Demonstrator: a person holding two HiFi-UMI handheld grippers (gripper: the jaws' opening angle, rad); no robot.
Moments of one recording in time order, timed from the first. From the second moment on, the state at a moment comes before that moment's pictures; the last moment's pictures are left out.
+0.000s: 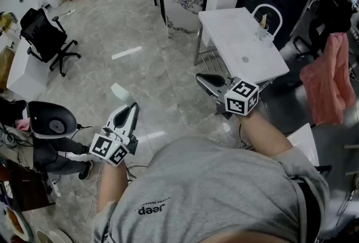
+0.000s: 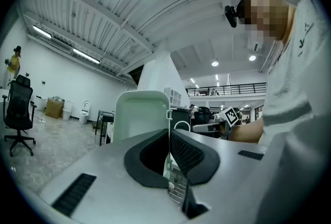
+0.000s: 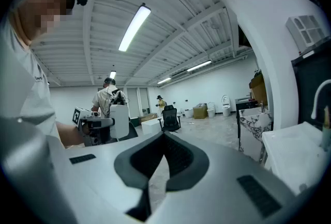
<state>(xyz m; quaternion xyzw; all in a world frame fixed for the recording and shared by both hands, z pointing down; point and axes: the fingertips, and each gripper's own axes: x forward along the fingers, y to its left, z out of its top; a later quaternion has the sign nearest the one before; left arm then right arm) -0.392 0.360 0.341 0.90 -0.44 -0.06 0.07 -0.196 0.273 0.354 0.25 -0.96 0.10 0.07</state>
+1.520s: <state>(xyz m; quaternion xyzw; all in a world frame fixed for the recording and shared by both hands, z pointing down) -0.255 0.275 0.330 0.90 -0.43 -0.05 0.06 -0.063 0.196 0.344 0.25 -0.96 0.11 0.04</state>
